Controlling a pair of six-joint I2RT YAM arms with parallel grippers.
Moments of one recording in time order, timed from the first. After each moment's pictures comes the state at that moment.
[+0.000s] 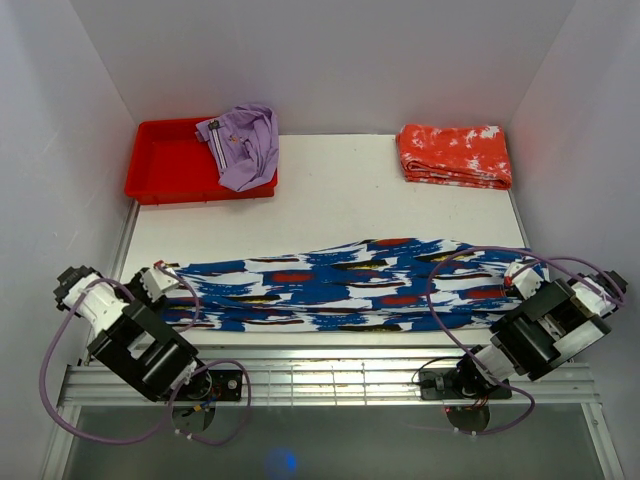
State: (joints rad) left arm 0.94 1.23 0.78 -1.11 0.62 1.97; right arm -1.00 1.38 0.72 -0.70 -0.50 -1.99
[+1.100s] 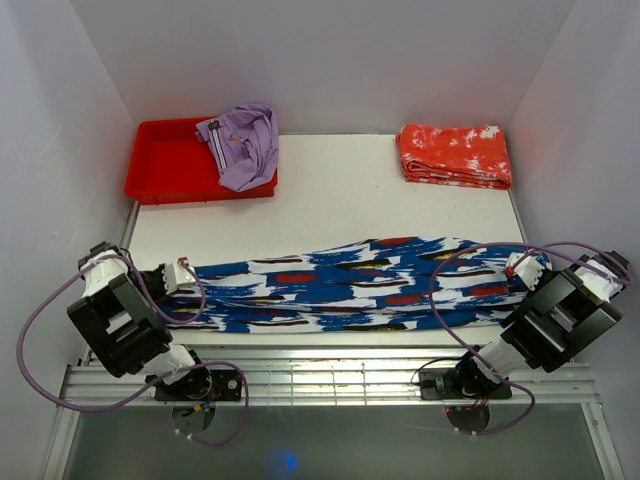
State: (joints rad) left arm 0.67 1.42 0.81 -1.02 0.47 1.97; right arm -0.91 1.46 0.86 -0.78 -0.42 -1.99
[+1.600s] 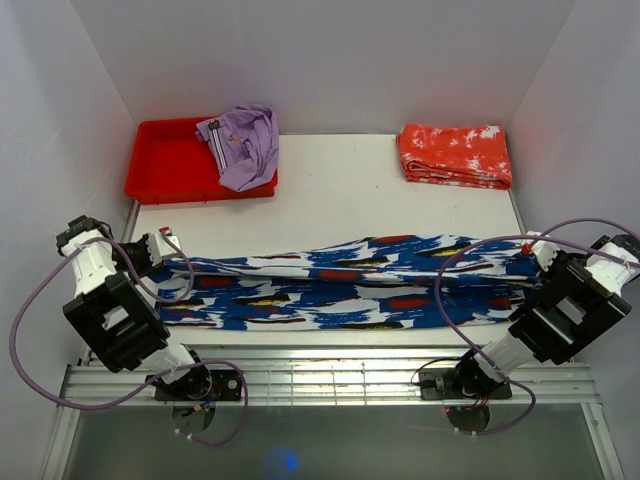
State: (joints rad) left arm 0.66 1.49 1.11 -1.16 0.65 1.94; right arm -0.89 1.53 1.07 -0.95 -0.50 -1.90
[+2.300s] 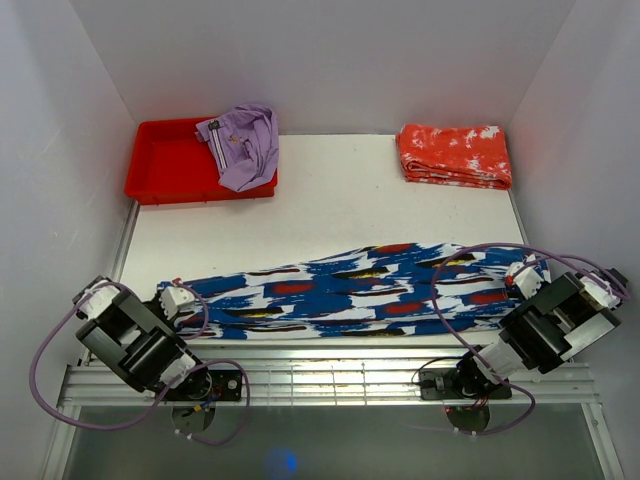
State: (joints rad) left arm 0.89 1.34 0.65 -1.09 0.47 1.98; right arm -0.99 1.45 0.77 -0.74 -0.45 -1.99
